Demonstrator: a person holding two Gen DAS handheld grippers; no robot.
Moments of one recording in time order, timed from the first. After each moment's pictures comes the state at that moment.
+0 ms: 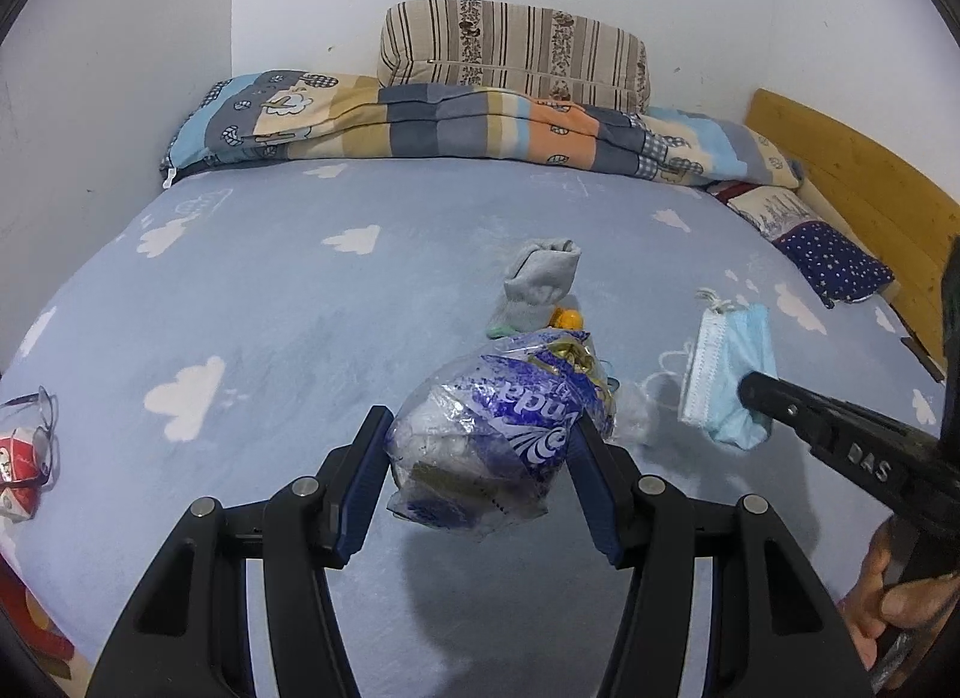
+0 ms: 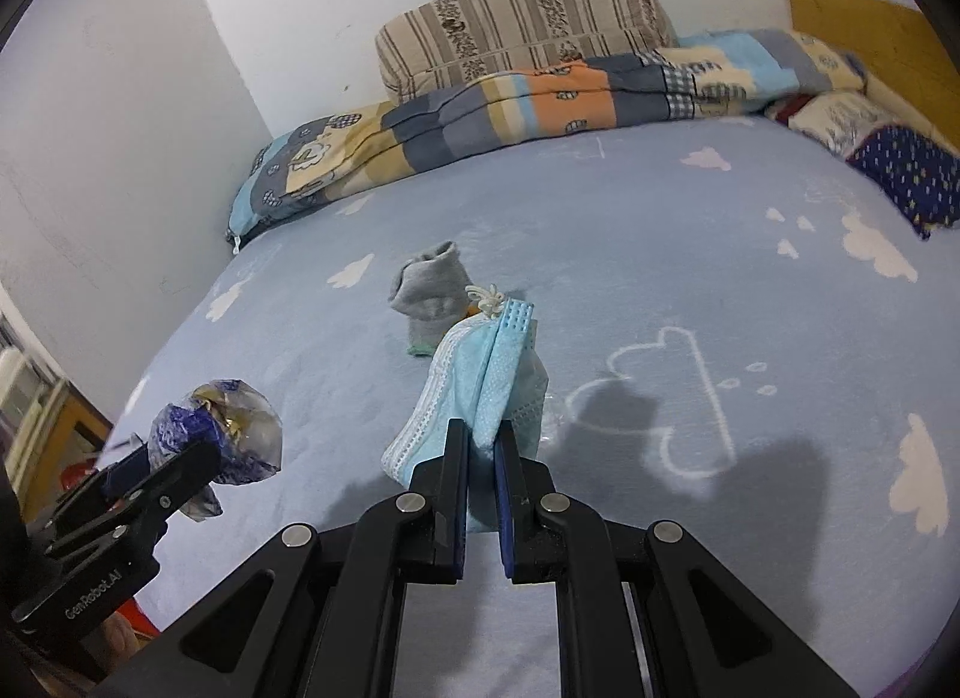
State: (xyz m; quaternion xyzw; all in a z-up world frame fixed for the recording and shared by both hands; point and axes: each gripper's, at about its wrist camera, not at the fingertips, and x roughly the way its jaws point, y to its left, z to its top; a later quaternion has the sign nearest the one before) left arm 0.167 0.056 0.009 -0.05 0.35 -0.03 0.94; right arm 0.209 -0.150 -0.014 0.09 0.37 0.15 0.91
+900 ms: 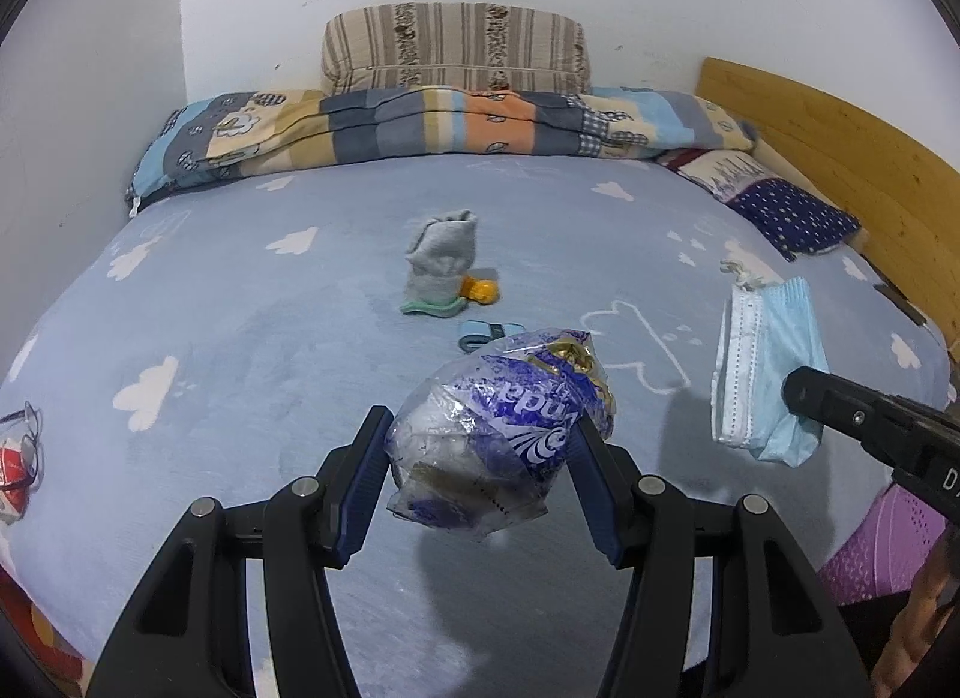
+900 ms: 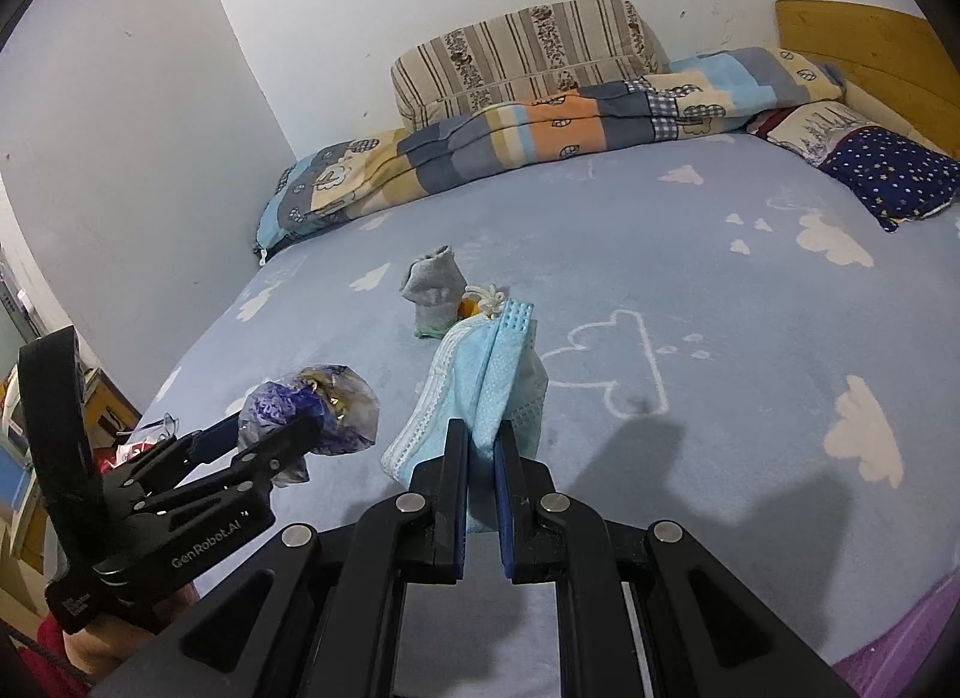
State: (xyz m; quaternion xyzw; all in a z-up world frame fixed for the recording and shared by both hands) left arm 0.135 -0.014 0.000 0.00 0.34 -0.06 0.94; right arm 0.130 -0.202 0.002 0.11 0.34 0.16 0.92
